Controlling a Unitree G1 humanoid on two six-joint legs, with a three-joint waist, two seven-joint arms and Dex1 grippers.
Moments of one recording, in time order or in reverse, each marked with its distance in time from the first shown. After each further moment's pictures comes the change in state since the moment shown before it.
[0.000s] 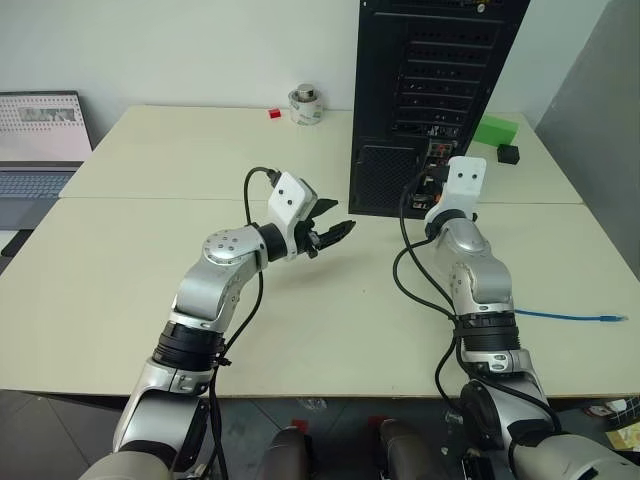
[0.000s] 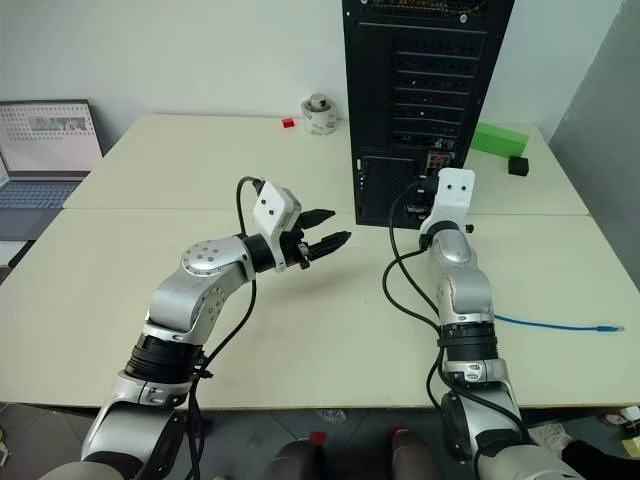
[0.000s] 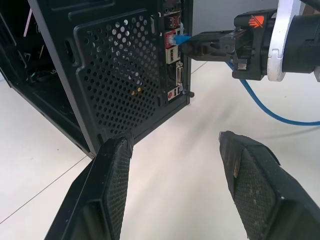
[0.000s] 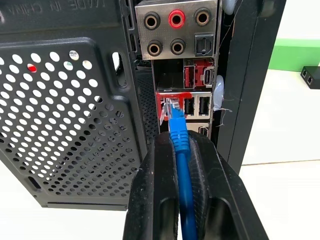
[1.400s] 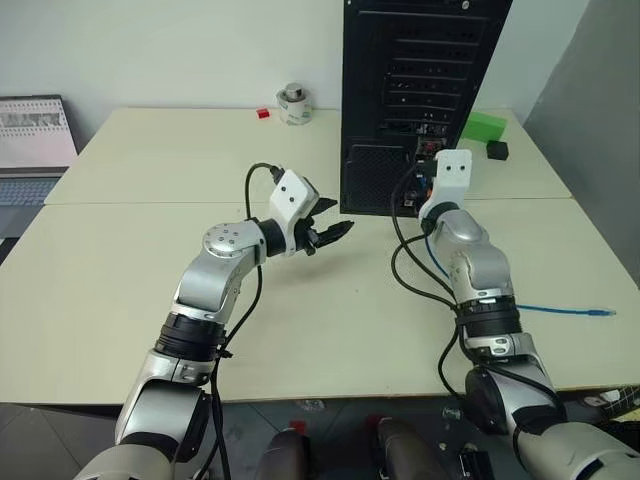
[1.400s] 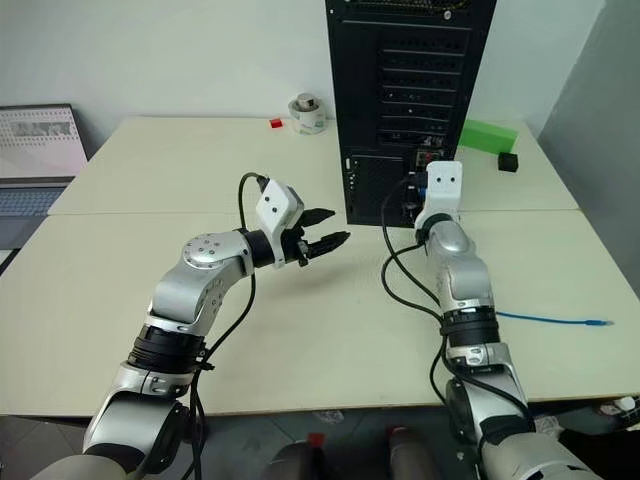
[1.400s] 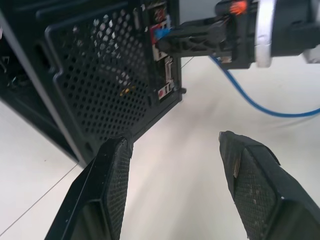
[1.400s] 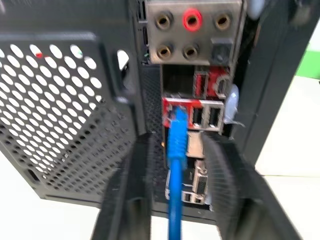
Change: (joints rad) left arm -0.045 0.001 0.004 0.076 0.066 -0.023 -0.054; right arm -0.044 -0.060 0.040 0.086 -0.003 0.004 0.130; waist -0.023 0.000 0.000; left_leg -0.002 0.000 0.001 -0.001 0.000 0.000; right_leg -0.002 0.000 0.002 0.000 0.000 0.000
